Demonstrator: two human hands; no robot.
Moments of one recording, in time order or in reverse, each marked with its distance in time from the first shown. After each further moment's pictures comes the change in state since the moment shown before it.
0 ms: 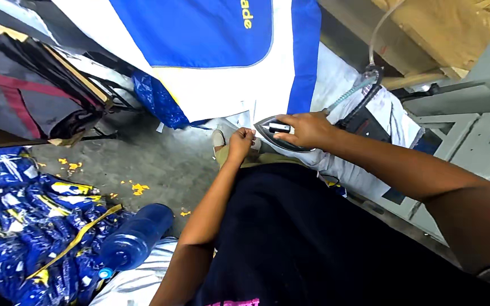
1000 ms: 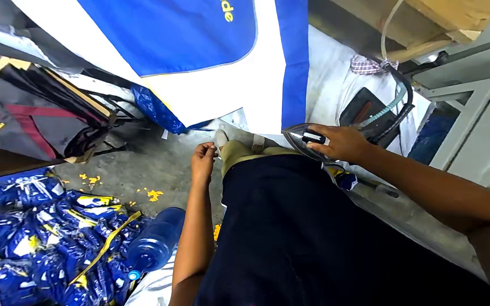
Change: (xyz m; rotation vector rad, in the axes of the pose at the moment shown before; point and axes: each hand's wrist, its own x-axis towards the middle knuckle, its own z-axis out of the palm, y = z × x) left_hand -0.044 -0.033 -0.084 0.017 0.224 -0.125; right_hand -0.094 0.038 0.035 0.126 0.075 0.211
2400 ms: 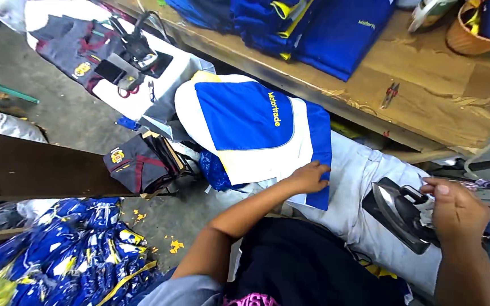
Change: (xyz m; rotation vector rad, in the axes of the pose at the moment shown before) left_hand -0.019 0.231 0.125 0.798 -0.693 0.778; right_hand -0.049 0.044 -0.070 0.097 1.109 -0.056
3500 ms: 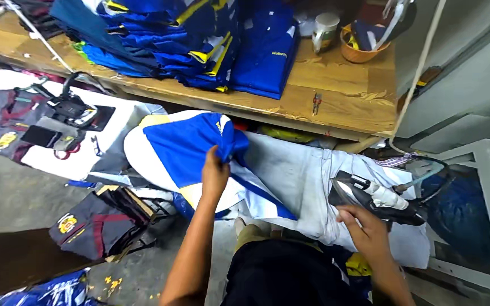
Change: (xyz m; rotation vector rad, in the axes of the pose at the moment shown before) left_hand -0.049 -0.059 -0.067 0.013 0.848 -0.190; right_hand -0.069 -0.054 0.025 0.364 0.040 0.202
